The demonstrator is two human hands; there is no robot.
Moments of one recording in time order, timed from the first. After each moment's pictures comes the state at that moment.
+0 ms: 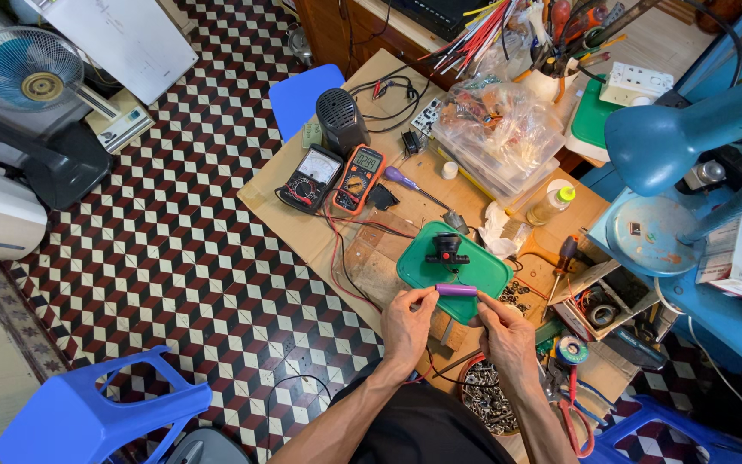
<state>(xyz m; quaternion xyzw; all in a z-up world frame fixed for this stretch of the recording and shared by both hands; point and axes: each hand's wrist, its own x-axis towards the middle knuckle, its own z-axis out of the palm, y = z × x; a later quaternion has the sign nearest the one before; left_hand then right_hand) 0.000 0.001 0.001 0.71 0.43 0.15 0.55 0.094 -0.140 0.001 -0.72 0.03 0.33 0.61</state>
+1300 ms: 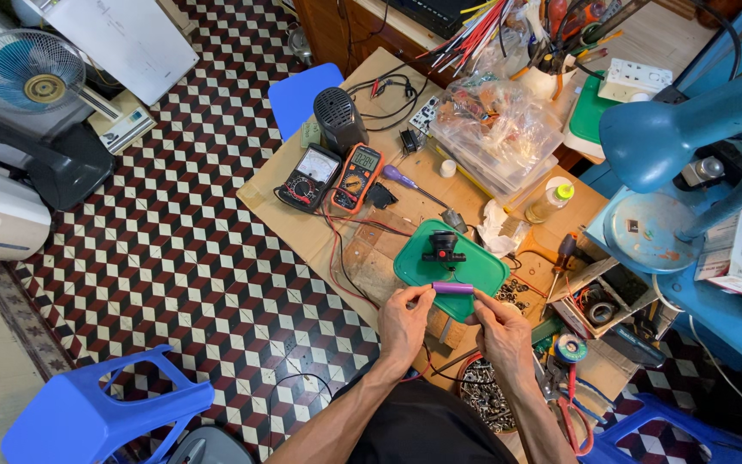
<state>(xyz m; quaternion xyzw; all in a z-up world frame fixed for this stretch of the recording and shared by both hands) 0.001 0.002 0.002 0.72 0.43 0.14 0.53 0.096 -0.139 -0.003 -0.72 0.04 0.33 0.61</state>
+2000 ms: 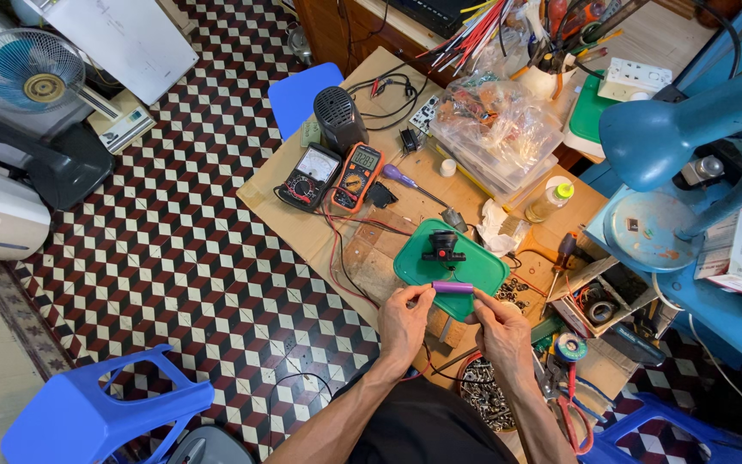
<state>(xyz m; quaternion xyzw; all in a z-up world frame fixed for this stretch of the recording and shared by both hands) 0.000 0.002 0.004 0.71 0.43 0.14 0.54 0.095 -0.141 -0.008 -0.71 0.03 0.33 0.62</state>
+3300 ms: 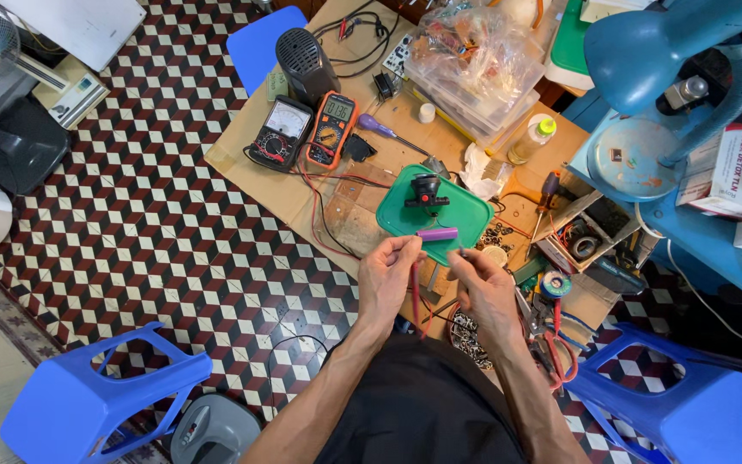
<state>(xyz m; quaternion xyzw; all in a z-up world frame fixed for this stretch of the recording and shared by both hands) -0.013 0.001 0.023 0.50 0.38 0.15 0.76 0.066 -0.143 0.032 -0.65 0.04 0.37 0.67</state>
